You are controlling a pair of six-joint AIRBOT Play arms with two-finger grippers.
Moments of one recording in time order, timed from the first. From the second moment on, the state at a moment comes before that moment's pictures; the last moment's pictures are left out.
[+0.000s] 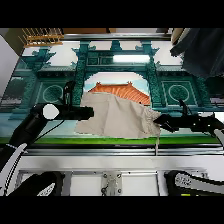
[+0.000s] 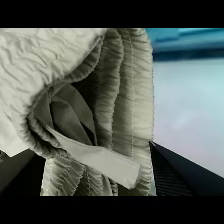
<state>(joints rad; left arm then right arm) -0.36 -1.05 0.86 1.12 -0.89 -1.68 -0.40 -1.40 0.69 -0.68 1.11 0.93</state>
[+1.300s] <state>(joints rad) -0.36 -1.05 0.86 1.12 -0.89 -1.69 -0.49 -1.24 0.95 -0.63 0.88 1.06</state>
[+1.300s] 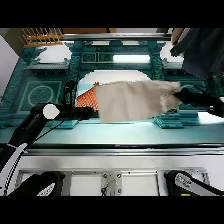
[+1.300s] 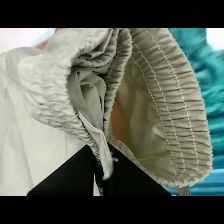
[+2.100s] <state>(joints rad) -0.36 -1.05 0.86 1.12 -0.89 -1.68 -1.01 -0.93 0.62 -1.08 0.92 1.69</state>
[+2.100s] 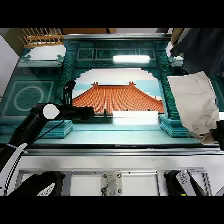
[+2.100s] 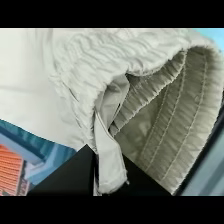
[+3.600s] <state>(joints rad) -0.36 -1.05 0.86 1.13 -0.89 -1.68 -0.04 -0.72 0.78 -0.97 1.03 1.23</state>
